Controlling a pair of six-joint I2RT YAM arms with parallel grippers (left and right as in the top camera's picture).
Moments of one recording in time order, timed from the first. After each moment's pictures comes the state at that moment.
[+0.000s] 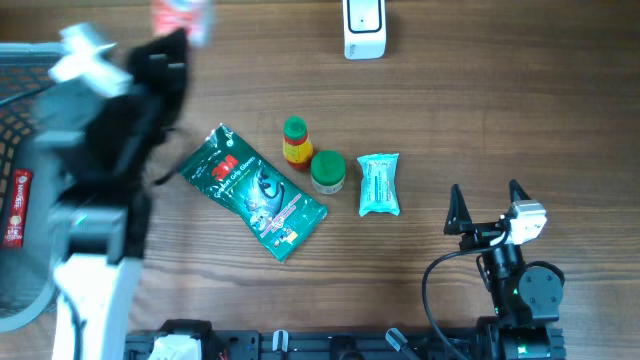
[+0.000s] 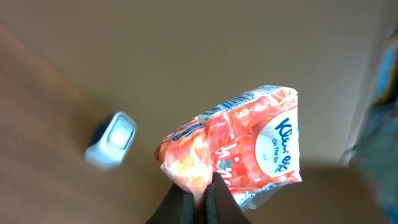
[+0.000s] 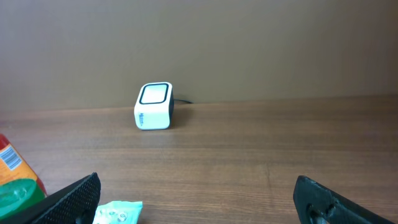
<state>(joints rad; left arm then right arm) -0.12 1.12 1.20 -0.23 0.25 -1.12 0.03 0.02 0.01 0.00 -0.07 0.09</state>
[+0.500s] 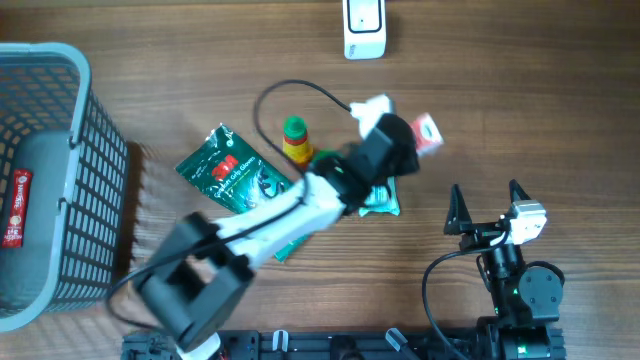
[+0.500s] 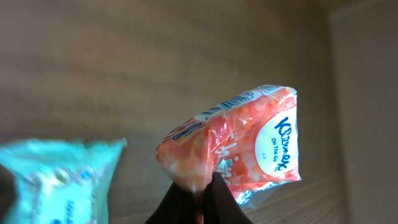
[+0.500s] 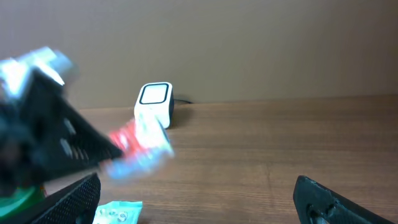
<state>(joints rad) -0.86 1.84 1.20 -0.07 -0.03 -0.99 0.03 0.02 0.01 0.00 -0.07 0.09</state>
